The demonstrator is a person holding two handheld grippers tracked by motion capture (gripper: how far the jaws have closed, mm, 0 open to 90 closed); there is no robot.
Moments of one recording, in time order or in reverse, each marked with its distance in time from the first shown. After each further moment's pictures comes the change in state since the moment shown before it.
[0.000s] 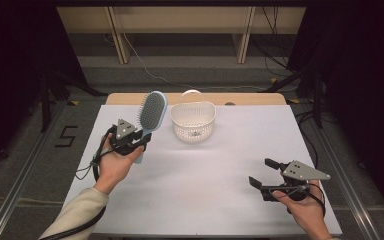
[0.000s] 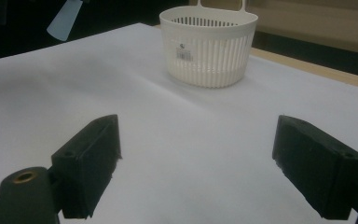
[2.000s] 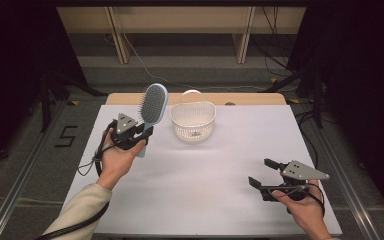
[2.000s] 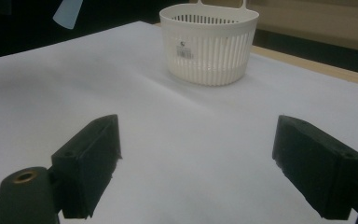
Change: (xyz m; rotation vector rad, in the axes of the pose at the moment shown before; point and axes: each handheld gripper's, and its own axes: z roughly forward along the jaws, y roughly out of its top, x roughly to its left) left arm -0.001 0.014 0.003 -0.058 -0.001 -0.017; right arm 0.000 -0.001 0.001 0.008 0.003 0.005
